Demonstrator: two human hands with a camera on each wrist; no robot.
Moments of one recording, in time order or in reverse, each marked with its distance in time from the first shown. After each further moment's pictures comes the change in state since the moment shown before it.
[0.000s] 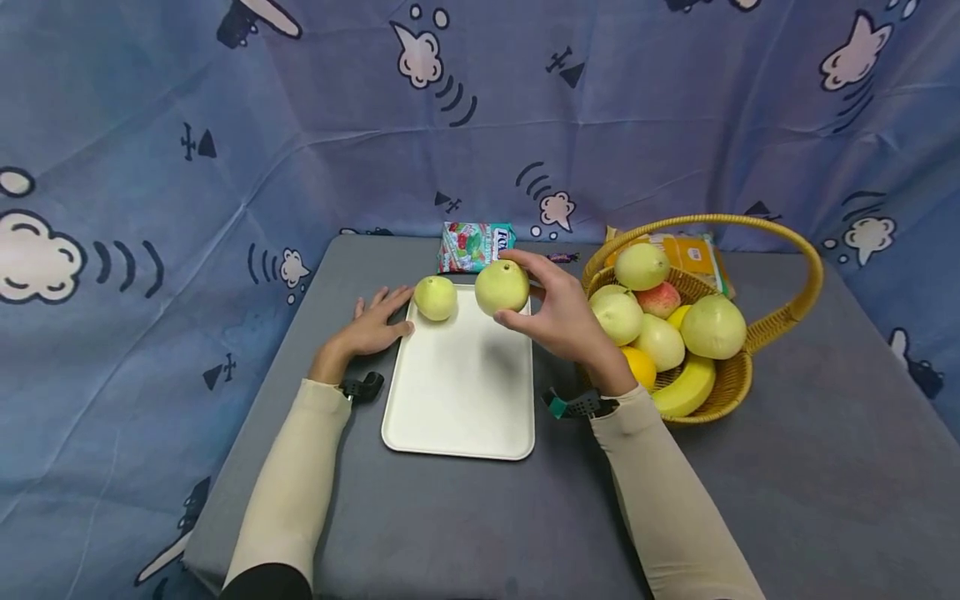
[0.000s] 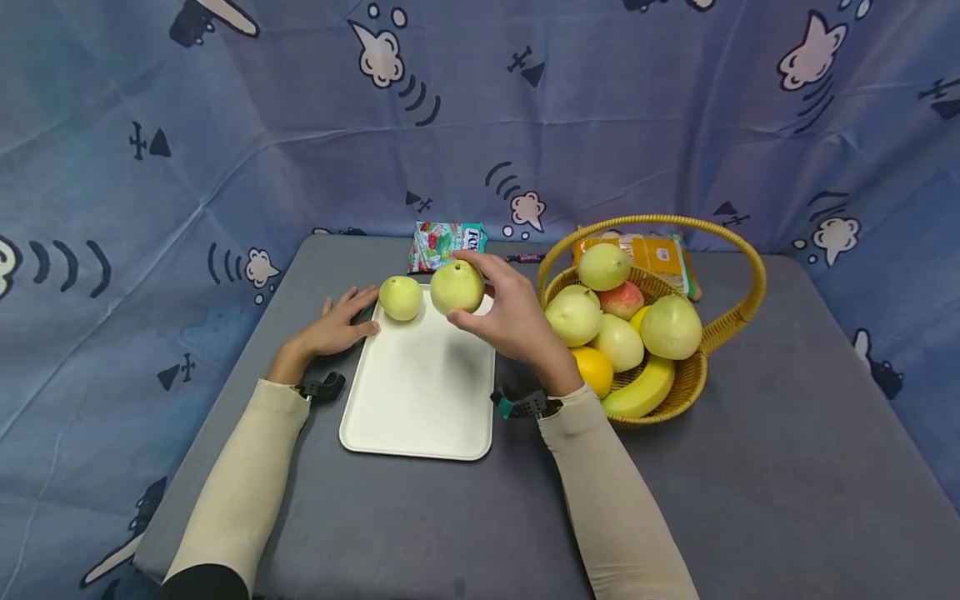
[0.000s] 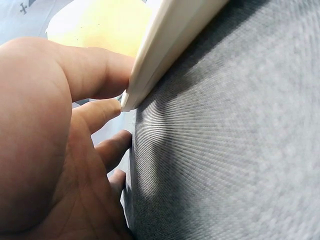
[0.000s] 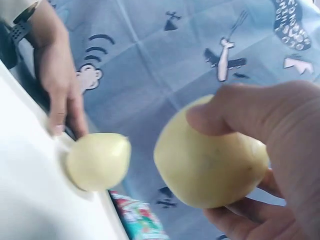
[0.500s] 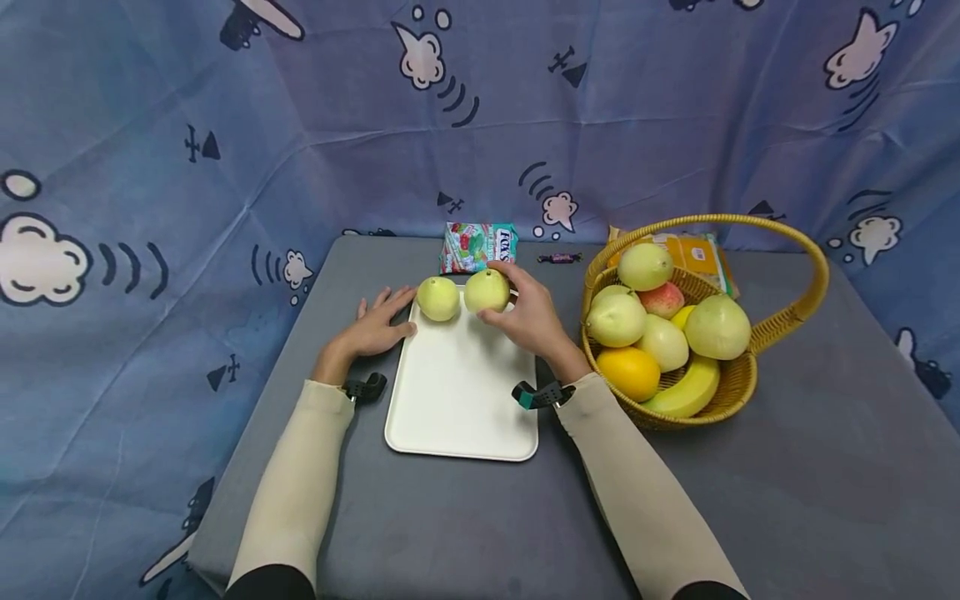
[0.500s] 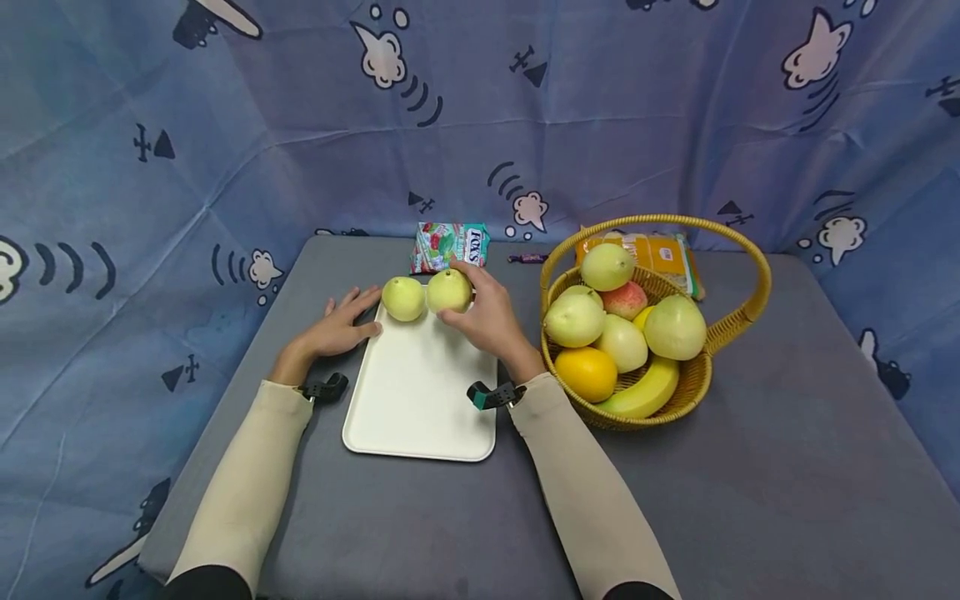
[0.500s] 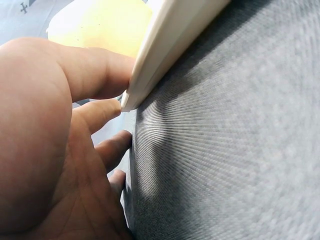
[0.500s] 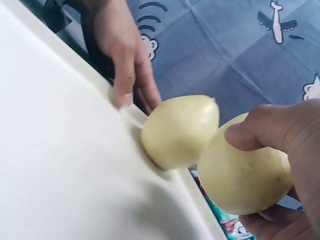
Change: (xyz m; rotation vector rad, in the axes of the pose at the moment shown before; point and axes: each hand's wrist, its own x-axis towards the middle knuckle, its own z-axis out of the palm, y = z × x) left_hand 0.001 0.002 -0.001 0.007 -0.011 -0.012; right_hand 0.025 0.052 0.056 0.007 0.052 0.152
